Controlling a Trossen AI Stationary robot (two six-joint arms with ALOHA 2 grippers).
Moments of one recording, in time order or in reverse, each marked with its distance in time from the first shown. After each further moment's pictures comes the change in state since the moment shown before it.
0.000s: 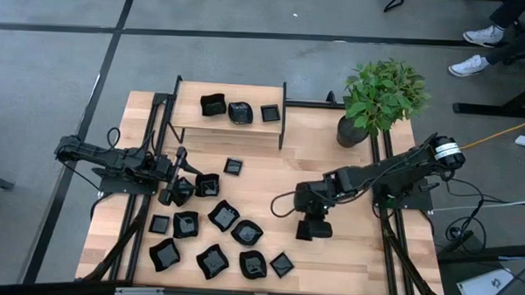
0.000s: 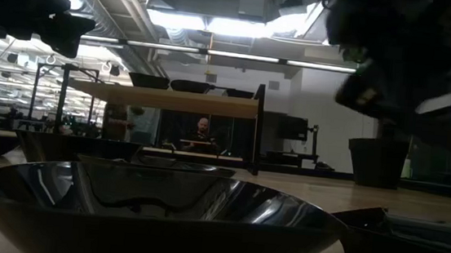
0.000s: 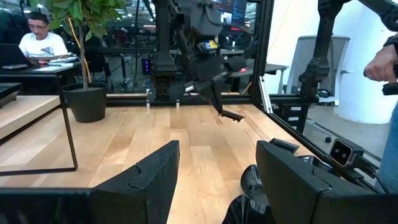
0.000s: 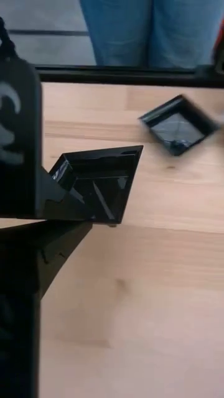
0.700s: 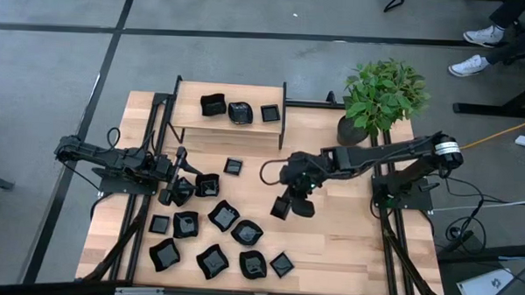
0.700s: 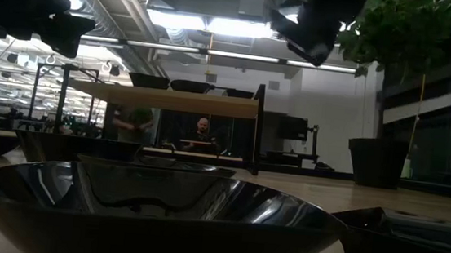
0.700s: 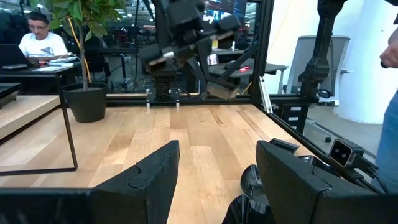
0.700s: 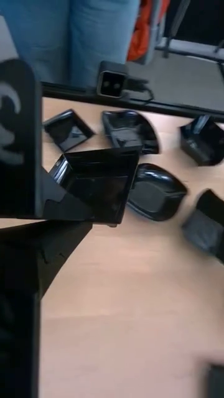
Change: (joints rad) left arm 0.000 0.000 0.000 0.000 0.000 0.000; right arm -0.150 0.000 0.241 -0.001 0.045 -0.031
